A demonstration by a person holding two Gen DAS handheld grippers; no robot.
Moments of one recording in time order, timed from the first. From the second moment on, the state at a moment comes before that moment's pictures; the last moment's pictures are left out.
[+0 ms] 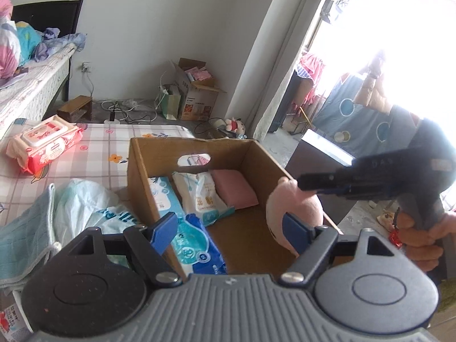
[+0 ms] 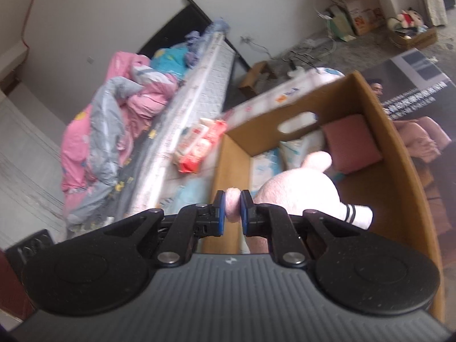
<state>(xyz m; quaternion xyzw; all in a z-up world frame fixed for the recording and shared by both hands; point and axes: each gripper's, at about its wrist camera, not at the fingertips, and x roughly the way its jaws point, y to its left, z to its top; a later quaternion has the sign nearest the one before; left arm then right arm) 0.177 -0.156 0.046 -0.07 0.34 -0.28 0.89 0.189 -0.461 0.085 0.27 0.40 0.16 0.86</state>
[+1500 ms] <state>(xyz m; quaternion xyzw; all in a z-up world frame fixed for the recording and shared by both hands) 0.148 -0.095 0.043 -0.09 0.34 -0.22 0.91 0.274 -0.461 0.029 0.00 0.41 0.01 0.91</state>
